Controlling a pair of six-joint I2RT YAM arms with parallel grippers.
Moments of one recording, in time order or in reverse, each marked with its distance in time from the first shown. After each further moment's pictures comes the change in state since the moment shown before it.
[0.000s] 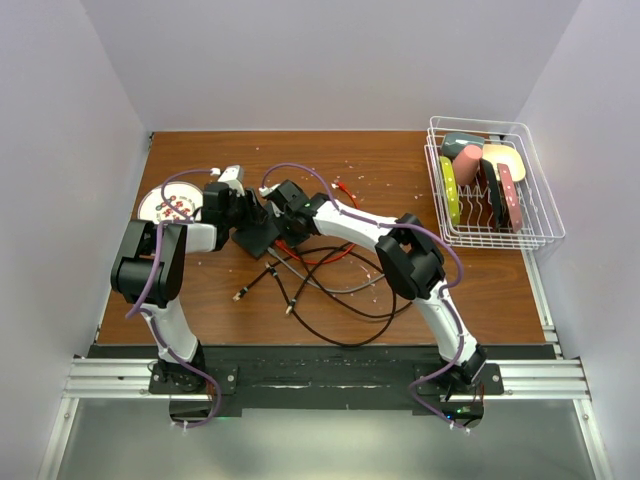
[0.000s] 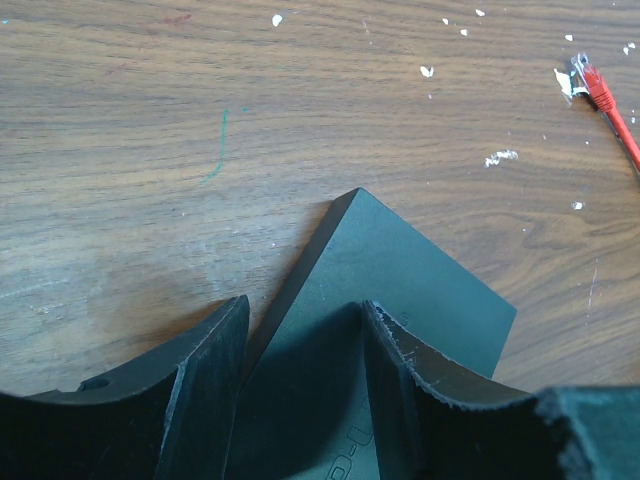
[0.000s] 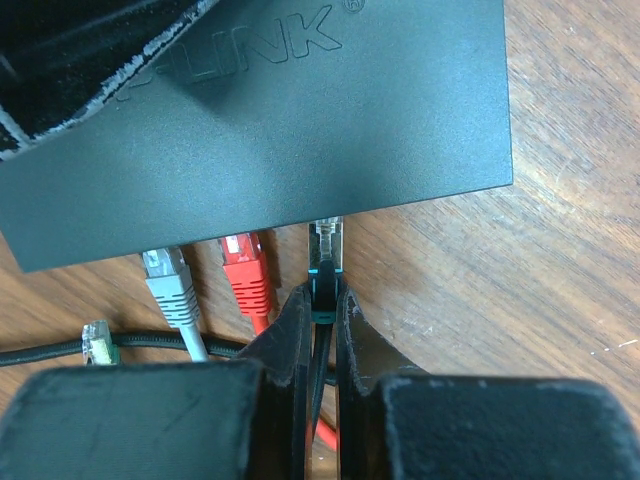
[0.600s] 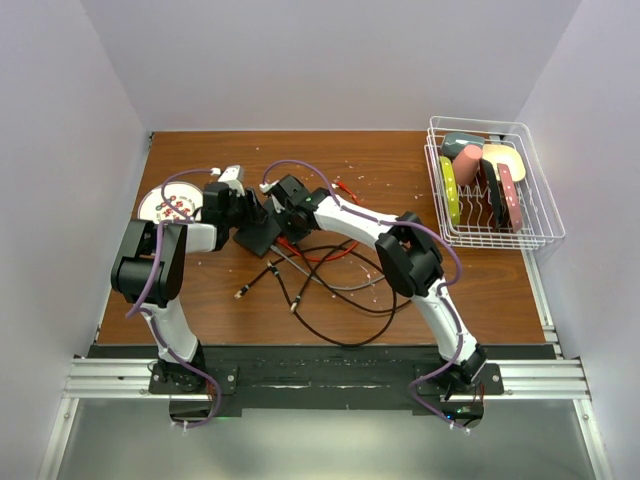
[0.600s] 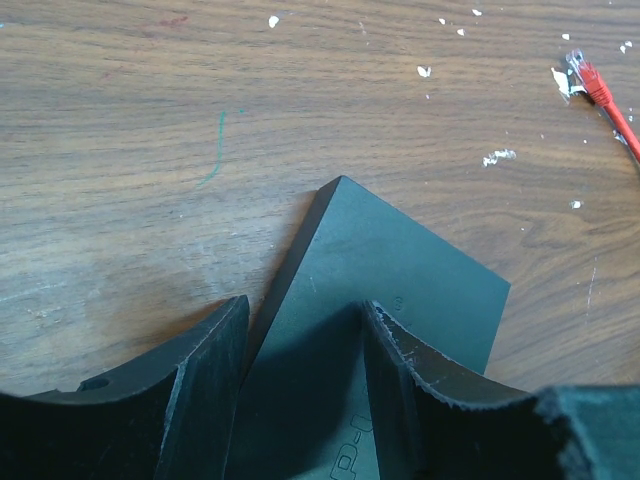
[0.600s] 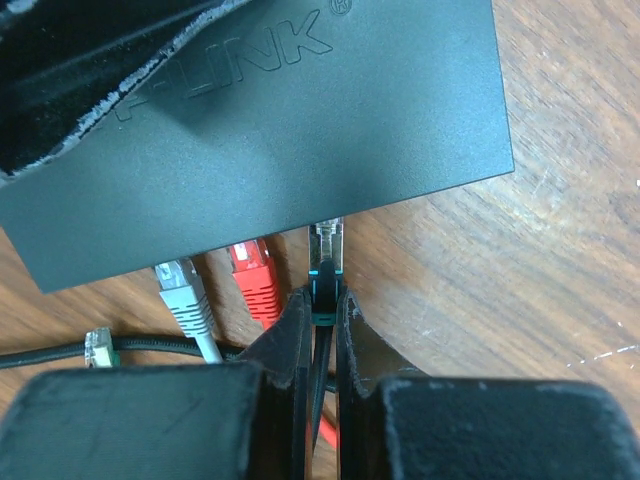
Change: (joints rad) left arm 0.000 0.002 0.000 0.005 0.009 0.003; right arm -0.015 0.023 0.053 -0.034 -0.020 -0.020
